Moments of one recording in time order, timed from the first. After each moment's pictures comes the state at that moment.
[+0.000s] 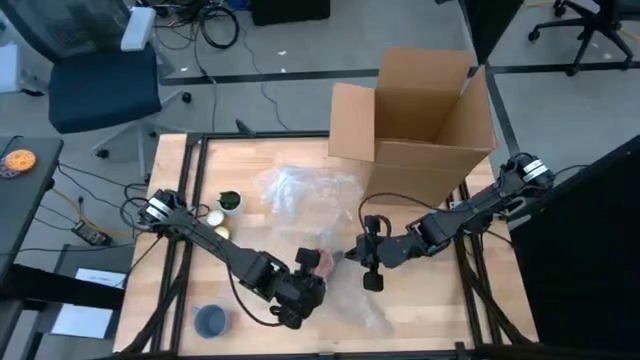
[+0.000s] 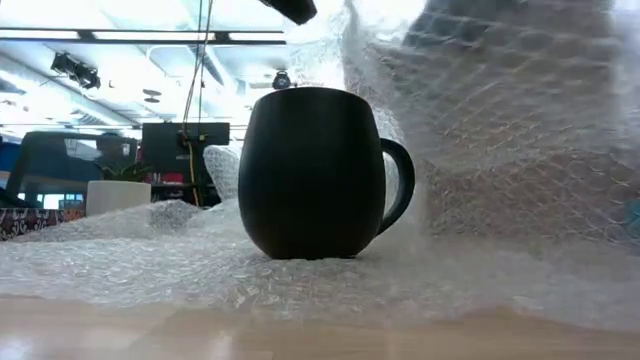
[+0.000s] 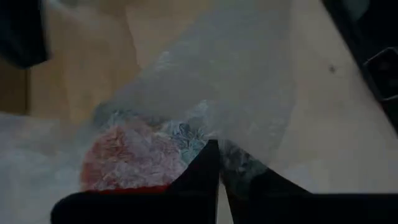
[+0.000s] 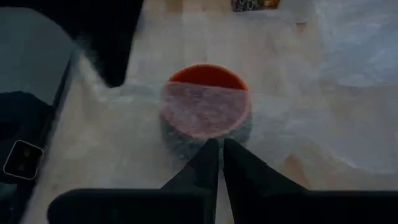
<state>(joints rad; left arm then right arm) -0.54 1.87 1.60 -0.73 -0.30 -0.09 0.45 1.44 1.00 -0.20 0.38 0.35</state>
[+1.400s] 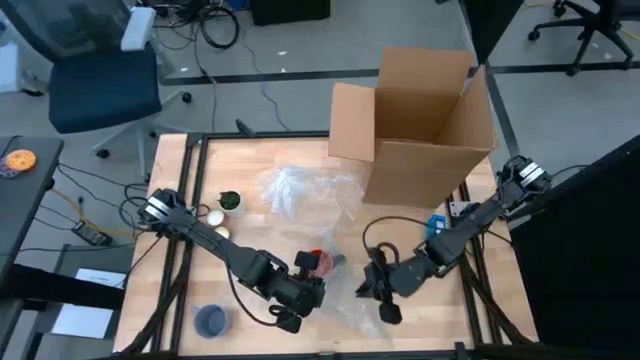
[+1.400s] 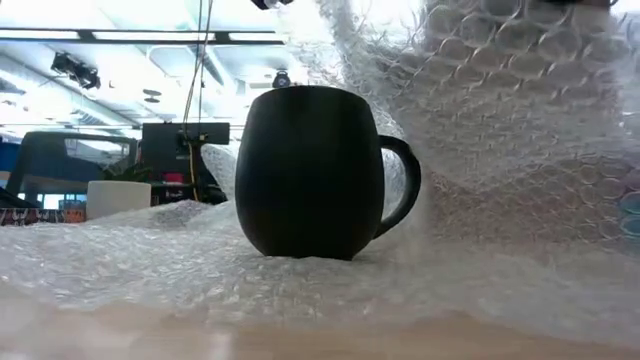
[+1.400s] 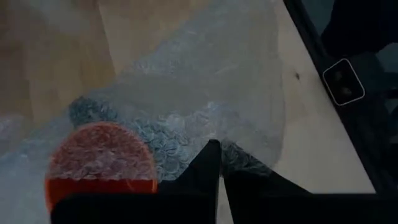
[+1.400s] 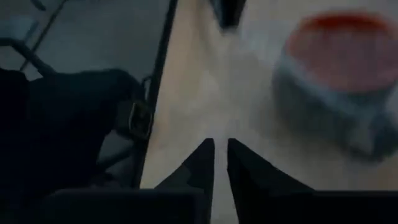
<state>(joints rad) -0.54 1.86 1.60 -0.73 -0.22 -0.15 0.66 1.51 1.00 -0.16 0.26 0.64</state>
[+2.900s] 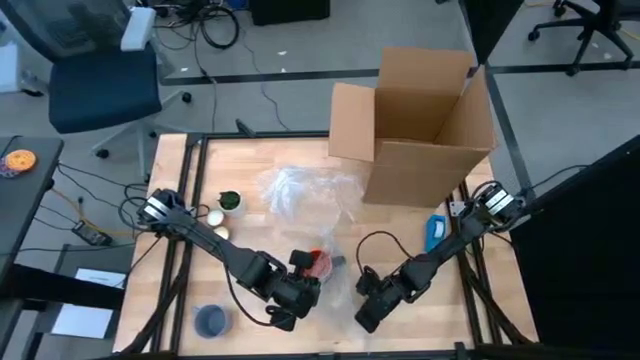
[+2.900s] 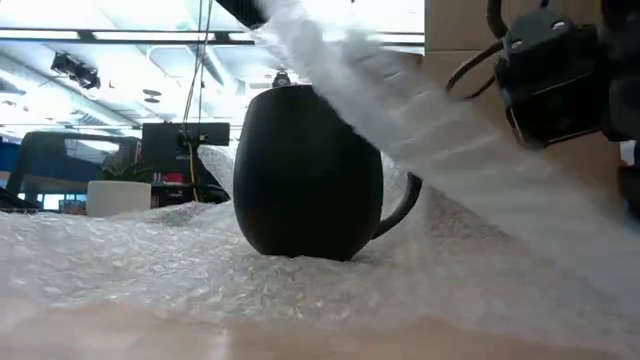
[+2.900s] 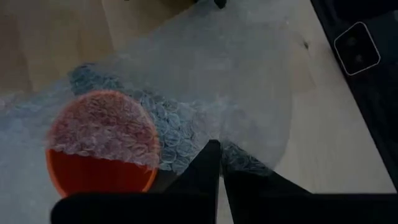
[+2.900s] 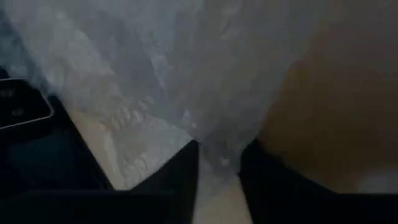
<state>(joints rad) -0.55 1.86 1.60 -0.82 -0.23 -0.14 0.65 1.87 1.00 -0.17 0.03 1.39</state>
